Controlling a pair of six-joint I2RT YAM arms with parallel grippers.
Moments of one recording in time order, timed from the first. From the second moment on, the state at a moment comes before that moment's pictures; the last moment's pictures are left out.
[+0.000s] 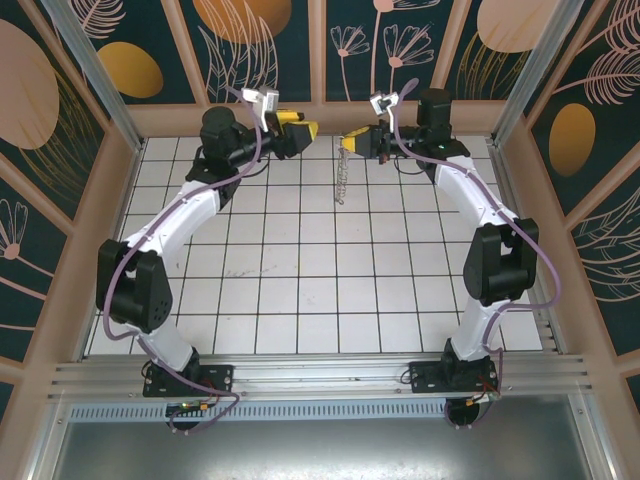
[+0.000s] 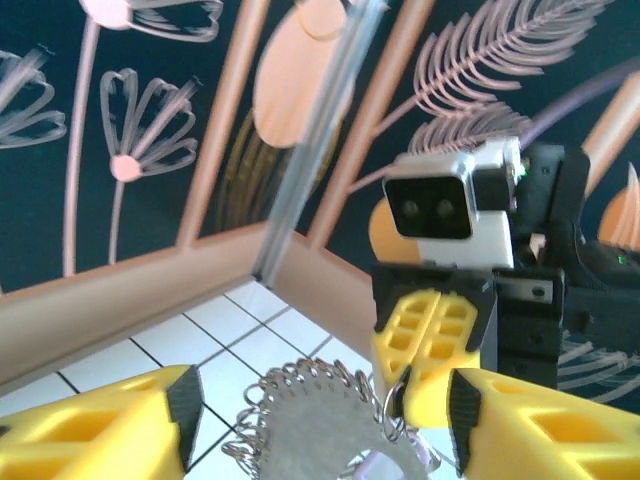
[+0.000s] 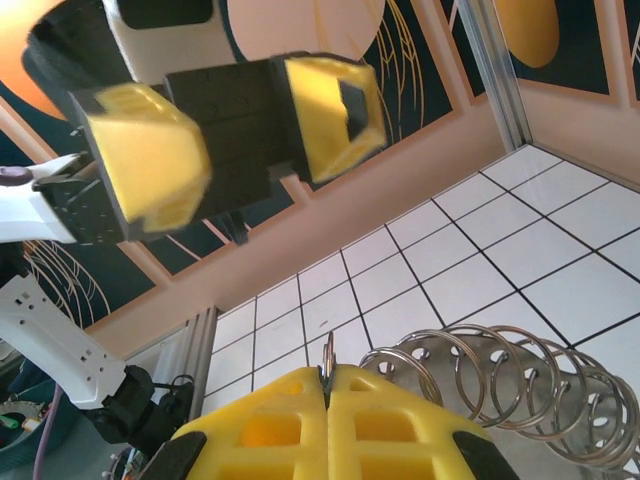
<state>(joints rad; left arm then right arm) -0.35 1.72 1.42 0.36 0.75 -0.45 0.23 1.83 1.62 -0.08 -1.29 0.18</state>
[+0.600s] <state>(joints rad) -0.35 1.81 1.32 0.67 0.95 -0.76 0.27 1.83 1.62 -0.04 -1.29 0.21</state>
